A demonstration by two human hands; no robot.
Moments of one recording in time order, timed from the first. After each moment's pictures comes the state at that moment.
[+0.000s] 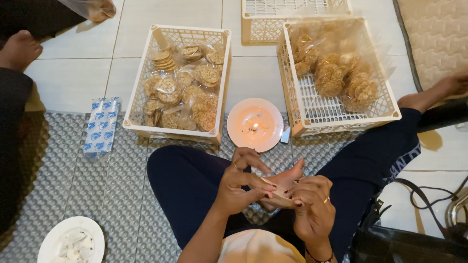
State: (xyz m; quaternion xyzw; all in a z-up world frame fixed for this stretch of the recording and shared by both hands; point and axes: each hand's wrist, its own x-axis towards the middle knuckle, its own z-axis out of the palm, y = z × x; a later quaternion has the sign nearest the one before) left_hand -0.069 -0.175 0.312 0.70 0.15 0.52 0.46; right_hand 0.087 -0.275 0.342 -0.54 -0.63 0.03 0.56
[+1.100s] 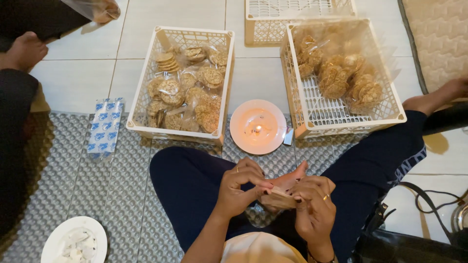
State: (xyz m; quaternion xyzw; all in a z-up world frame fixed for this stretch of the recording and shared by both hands) left_hand -0.072 -0.180 0.302 0.66 0.21 0.51 0.52; right_hand 0.090 -0.272 0.329 -0.57 -0.61 0.05 0.55
